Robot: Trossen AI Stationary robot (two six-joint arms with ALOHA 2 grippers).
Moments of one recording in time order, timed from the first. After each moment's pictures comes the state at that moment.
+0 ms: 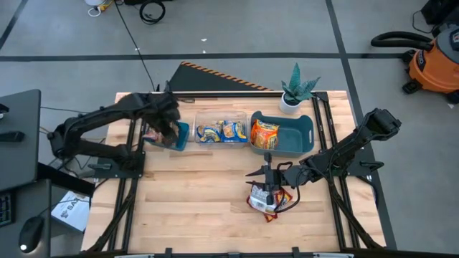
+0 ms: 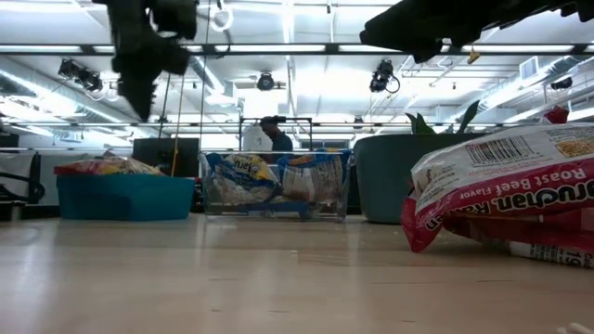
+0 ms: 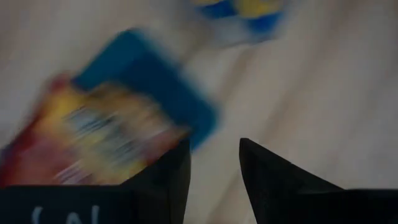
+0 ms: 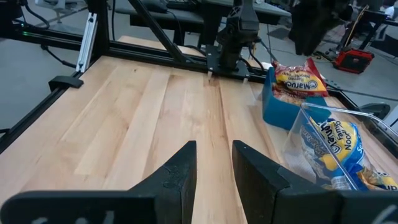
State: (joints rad) left arm 0.49 1.19 1.07 -1.17 0.11 -0.08; right arm 0.47 1.42 0.65 0.48 0.50 -0.04
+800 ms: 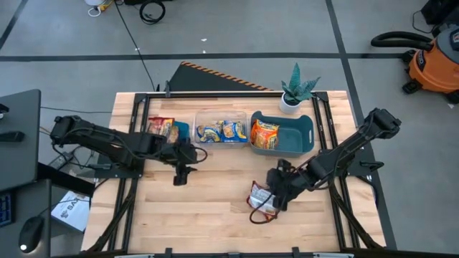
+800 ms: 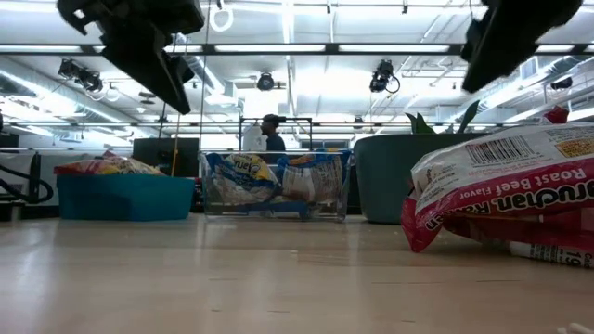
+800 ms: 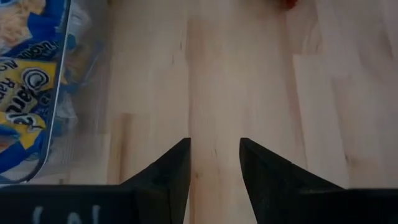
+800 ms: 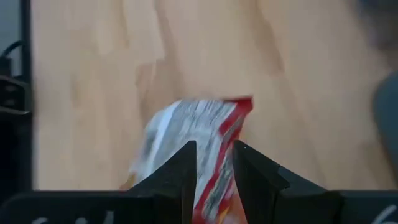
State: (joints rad) left arm -0.16 1.19 0.83 -0.53 -0.09 -0.12; right arm 0.55 1.42 1.00 -0.62 0.32 0.74
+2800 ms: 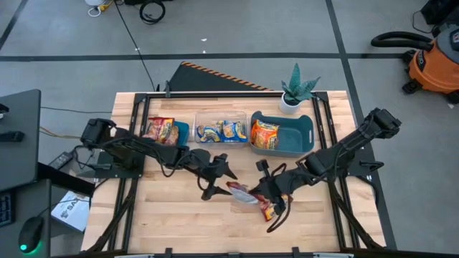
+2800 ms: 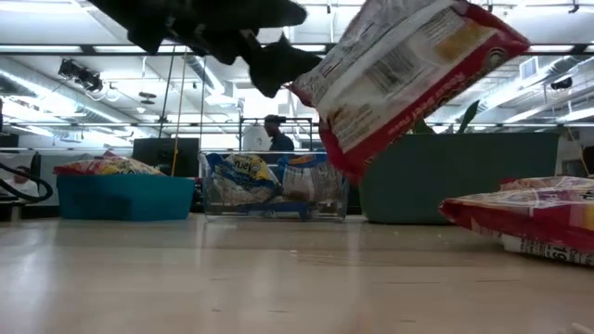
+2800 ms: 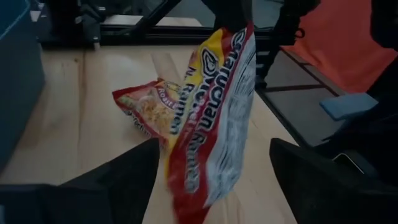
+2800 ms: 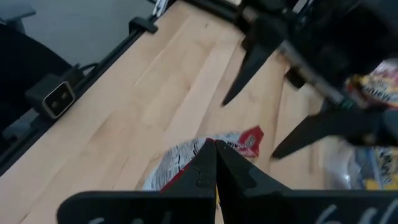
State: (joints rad) left arm -0.18 1.61 0.85 0.42 0.20 -0.09; right arm 0.50 1.42 1.04 -0.24 0.26 -0.13
